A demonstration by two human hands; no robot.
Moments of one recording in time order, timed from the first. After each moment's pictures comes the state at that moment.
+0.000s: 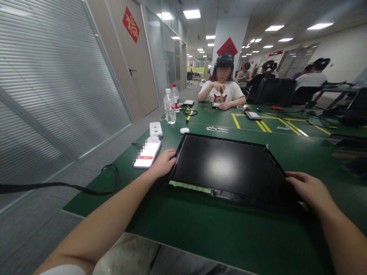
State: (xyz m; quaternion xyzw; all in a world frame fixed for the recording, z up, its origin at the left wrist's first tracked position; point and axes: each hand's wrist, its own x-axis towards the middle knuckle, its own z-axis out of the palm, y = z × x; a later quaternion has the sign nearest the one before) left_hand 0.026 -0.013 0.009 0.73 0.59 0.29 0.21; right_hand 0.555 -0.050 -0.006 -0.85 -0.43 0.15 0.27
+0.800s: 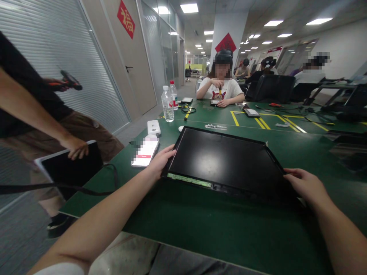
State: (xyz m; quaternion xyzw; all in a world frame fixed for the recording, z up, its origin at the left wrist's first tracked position) left_hand 0.056 -0.031 0.034 0.27 0.52 0.51 0.62; right_hand 0.563 -0.047 -0.019 -0.84 -0.45 0.13 0.27
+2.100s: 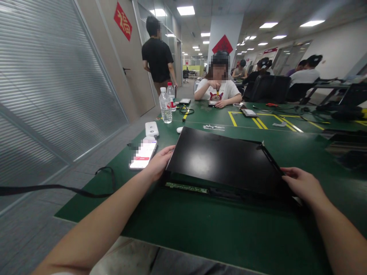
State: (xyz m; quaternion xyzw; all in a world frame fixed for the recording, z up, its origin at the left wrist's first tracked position) left_hand 0.054 -0.035 0.039 0.35 0.51 0.50 0.60; right_hand 0.567 -0.047 -0.025 -0.83 -0.47 0.13 0.27
